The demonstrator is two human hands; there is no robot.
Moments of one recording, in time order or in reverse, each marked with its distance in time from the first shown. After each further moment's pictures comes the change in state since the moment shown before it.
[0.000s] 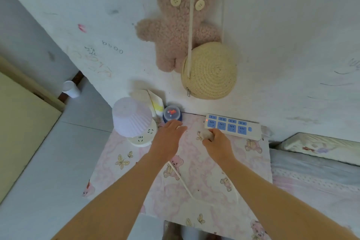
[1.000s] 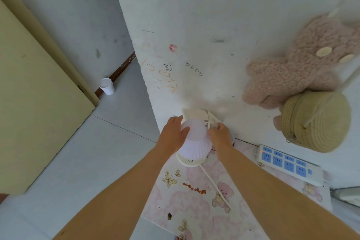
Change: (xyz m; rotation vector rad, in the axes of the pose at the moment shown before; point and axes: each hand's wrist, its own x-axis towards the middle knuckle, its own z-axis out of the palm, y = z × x) left_hand -0.016 -0.179 -0.085 -0.456 0.044 -0.496; right_hand 0.046 -0.182 0.144 0.093 -0.002 0.128
